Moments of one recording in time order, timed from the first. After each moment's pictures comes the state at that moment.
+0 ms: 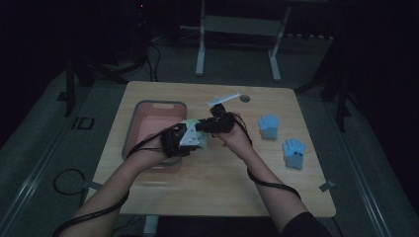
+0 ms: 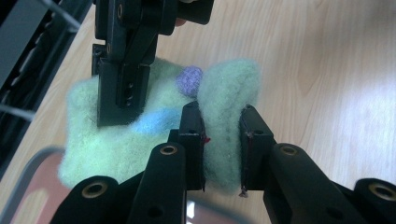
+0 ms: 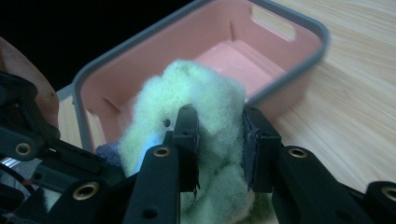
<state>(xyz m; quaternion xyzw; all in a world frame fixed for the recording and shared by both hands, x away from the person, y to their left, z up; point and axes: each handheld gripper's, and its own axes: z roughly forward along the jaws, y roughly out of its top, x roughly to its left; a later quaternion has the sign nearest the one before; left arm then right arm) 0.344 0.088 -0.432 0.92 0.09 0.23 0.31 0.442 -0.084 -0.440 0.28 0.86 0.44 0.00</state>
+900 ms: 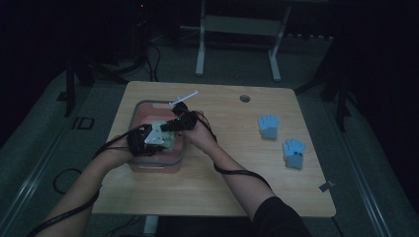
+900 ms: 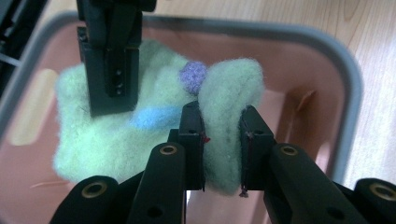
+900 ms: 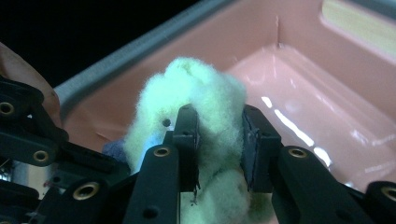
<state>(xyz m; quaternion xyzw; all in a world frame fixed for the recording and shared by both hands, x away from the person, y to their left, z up) 0.361 0.180 -0.475 0.94 0.12 0.21 0.26 0.468 0.023 -0.476 0.27 0.87 0.40 -0.04</state>
